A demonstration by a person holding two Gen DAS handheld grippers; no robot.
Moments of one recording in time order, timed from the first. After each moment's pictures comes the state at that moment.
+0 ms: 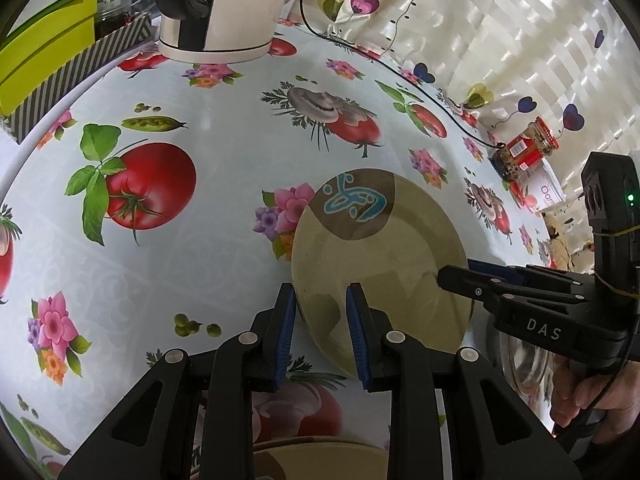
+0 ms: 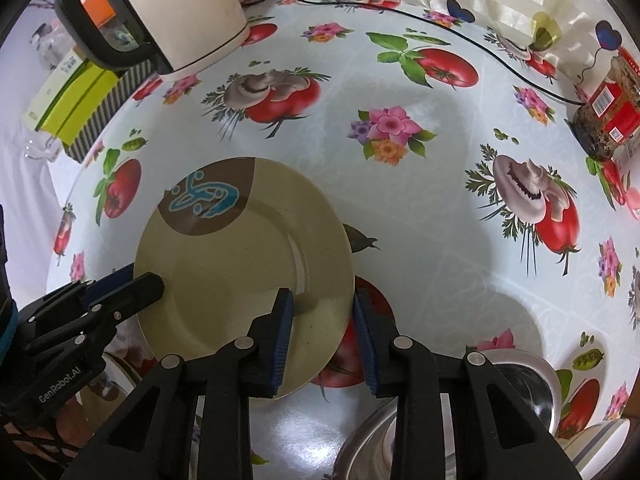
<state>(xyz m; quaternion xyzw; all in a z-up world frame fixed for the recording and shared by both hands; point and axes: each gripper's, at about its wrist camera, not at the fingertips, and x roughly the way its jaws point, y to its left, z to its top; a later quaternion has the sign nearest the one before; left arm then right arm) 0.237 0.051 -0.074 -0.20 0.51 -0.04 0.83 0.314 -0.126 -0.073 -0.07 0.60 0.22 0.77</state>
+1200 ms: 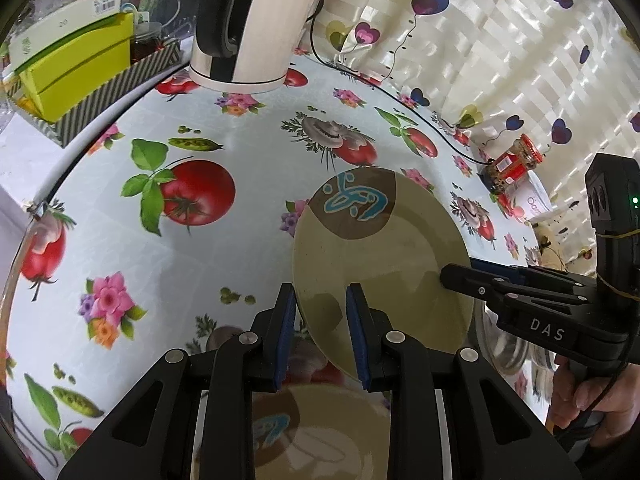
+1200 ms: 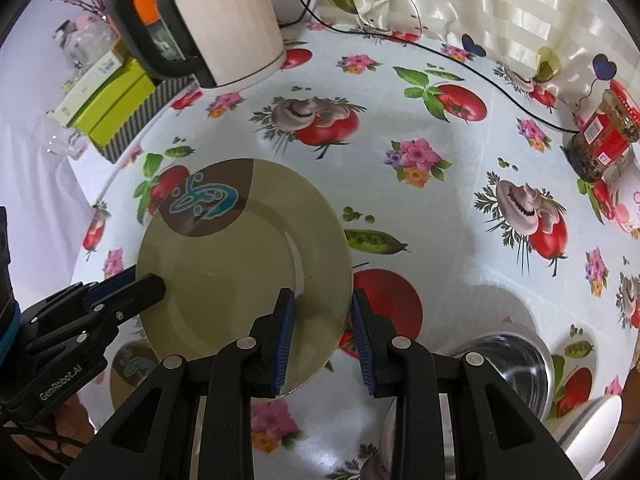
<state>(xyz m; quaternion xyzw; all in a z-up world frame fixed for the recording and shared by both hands) 0.197 0.066 -0.031 -0.20 0.49 -0.02 0.85 0.280 -0.111 -0.033 -0.08 0.57 0.23 0.78</state>
